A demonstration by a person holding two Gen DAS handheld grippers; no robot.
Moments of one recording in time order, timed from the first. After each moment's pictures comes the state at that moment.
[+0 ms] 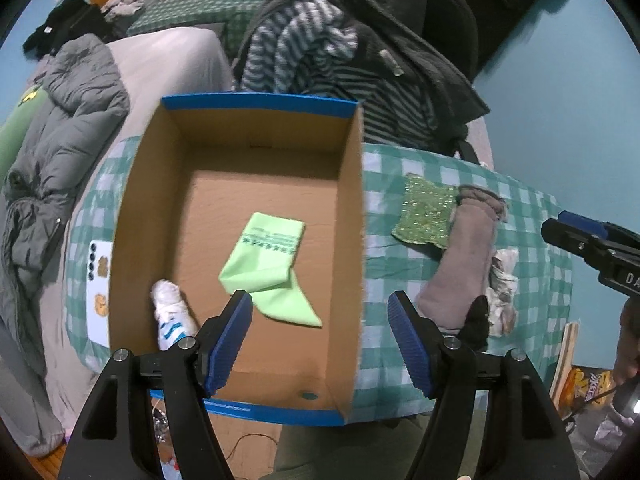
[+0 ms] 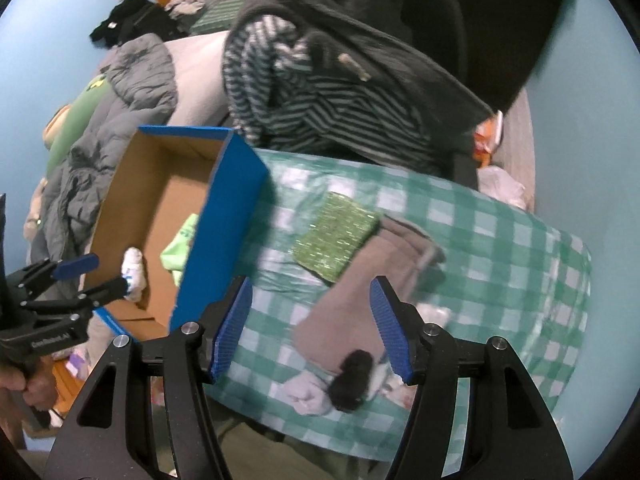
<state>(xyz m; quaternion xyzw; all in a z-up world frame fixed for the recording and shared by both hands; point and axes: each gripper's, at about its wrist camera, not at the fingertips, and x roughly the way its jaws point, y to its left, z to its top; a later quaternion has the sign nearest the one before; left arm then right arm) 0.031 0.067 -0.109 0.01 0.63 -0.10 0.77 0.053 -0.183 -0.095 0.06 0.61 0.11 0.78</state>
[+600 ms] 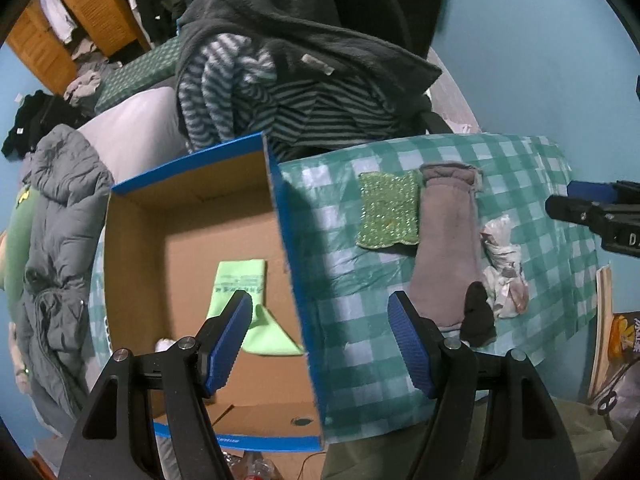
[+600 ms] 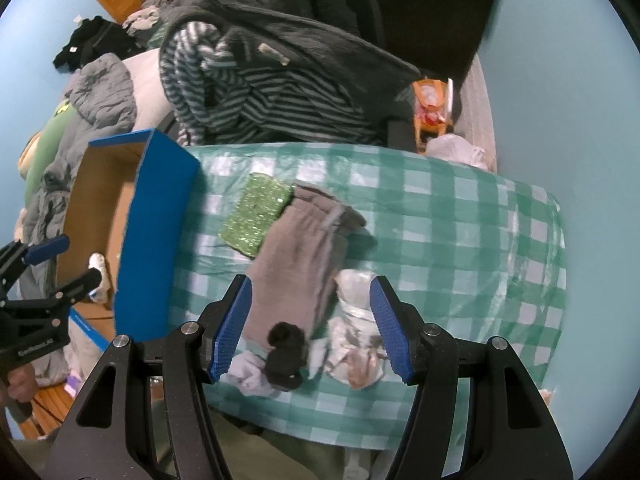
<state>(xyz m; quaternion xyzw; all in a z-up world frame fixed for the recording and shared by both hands) 0.024 -0.020 -0.108 0.16 0.59 -0.15 0.78 0.026 -0.259 -0.115 0.09 0.62 0.05 0.78</state>
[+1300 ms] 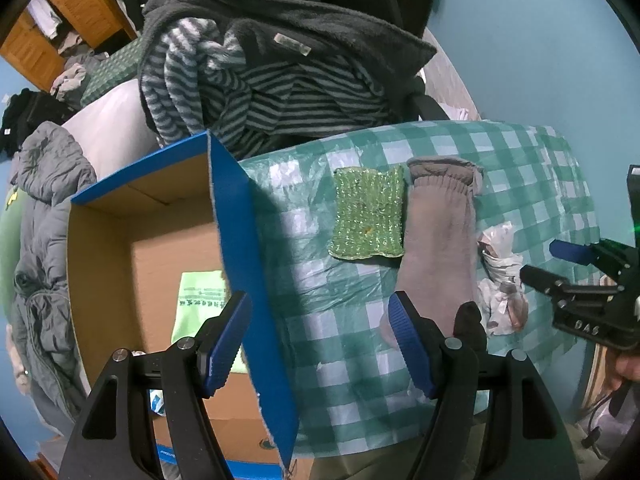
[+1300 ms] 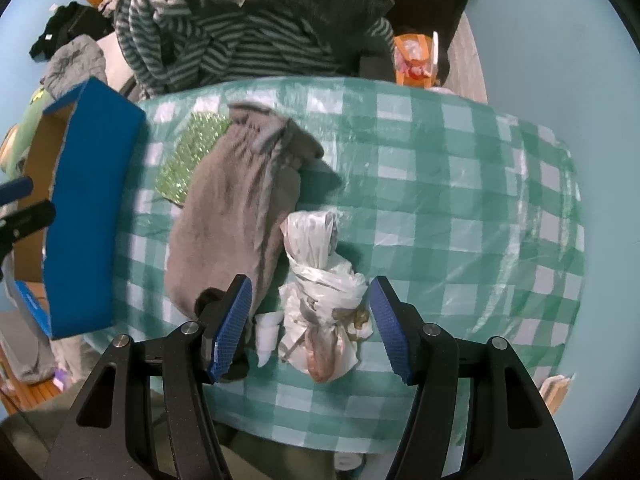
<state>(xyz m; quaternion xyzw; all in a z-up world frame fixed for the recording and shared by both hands) 0.041 -0.061 -0.146 0.16 0.62 -0.15 0.75 0.002 -0.279 -0.195 0.08 0.66 0.03 0.75</state>
